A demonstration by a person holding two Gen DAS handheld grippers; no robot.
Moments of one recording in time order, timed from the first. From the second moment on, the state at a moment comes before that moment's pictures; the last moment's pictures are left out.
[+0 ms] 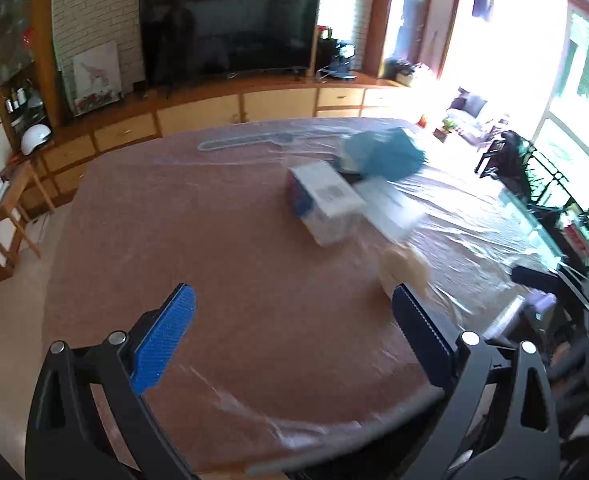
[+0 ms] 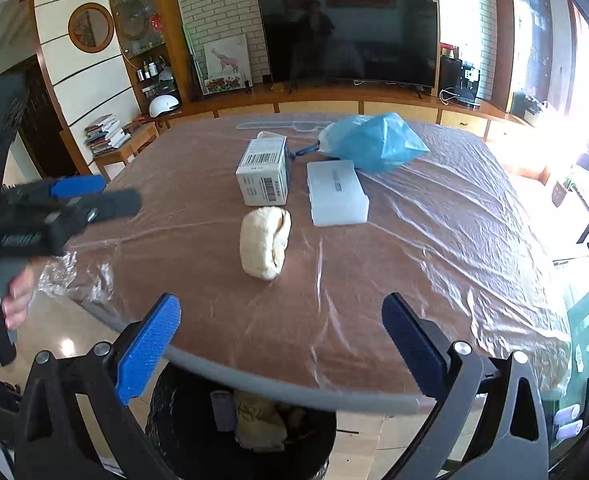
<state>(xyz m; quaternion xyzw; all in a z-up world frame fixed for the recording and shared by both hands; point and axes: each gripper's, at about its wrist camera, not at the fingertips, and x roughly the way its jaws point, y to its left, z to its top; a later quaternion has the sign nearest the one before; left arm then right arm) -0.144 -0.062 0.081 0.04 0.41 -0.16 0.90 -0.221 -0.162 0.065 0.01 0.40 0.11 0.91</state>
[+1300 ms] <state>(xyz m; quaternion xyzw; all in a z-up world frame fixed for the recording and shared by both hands) -0.011 -0.128 0.040 0.05 0.49 -0.23 0.84 -0.143 -0.090 0.025 0.05 0.46 0.14 0.88</state>
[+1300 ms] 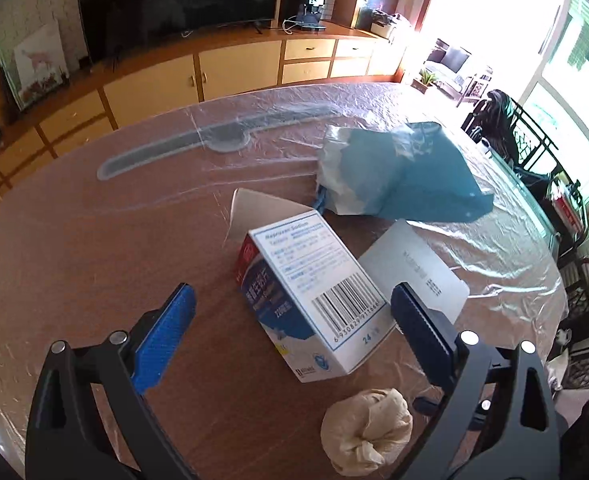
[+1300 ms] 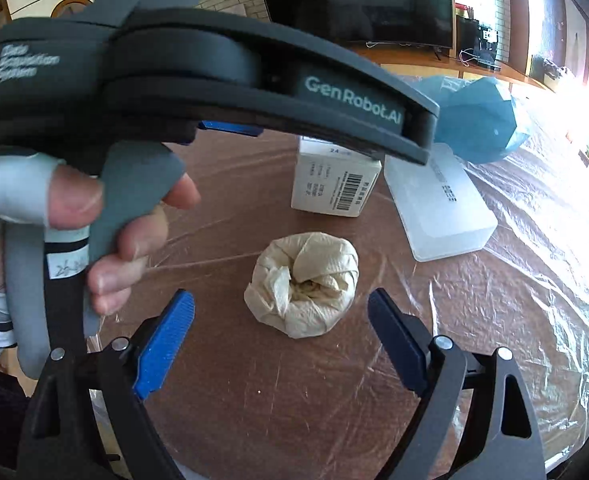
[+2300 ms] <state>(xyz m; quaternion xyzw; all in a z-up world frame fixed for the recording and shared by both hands) -0.007 -0.097 0.023 0.07 0.51 -0.20 0.84 -0.112 -0.102 0.020 0.06 0.46 0.13 0.88</state>
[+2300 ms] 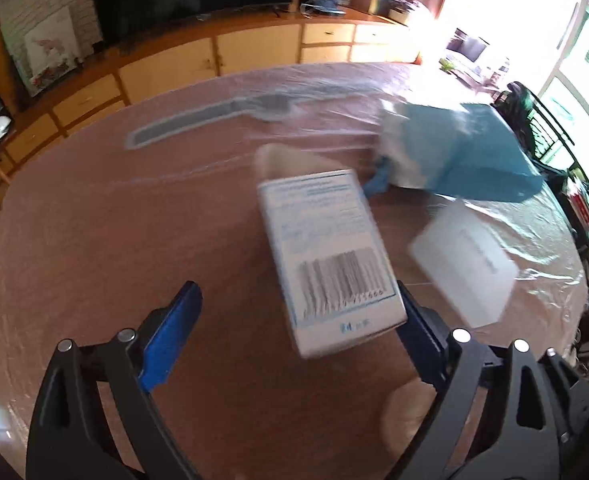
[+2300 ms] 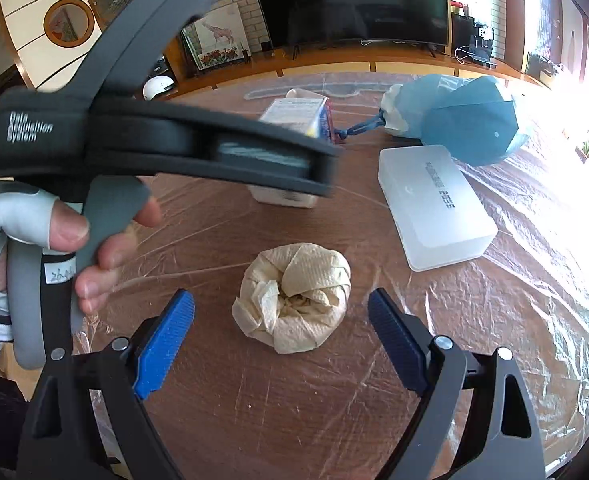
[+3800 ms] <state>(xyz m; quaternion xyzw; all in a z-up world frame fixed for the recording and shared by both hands) -0.095 -0.062 0.038 0.04 0.47 -0.21 0.86 -0.111 -0.163 0.036 0.13 0.46 0.13 0.87</state>
